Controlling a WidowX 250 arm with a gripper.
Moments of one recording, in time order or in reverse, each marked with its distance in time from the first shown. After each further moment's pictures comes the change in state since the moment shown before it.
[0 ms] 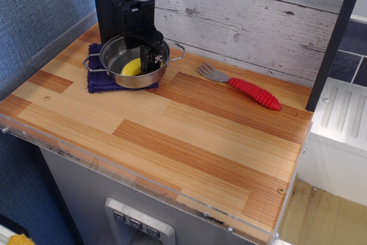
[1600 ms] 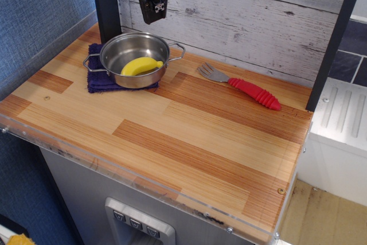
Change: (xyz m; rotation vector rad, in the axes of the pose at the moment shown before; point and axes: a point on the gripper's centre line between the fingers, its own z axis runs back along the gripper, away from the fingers) arm 0.000 -0.001 0.096 -0.137 0.211 -0.026
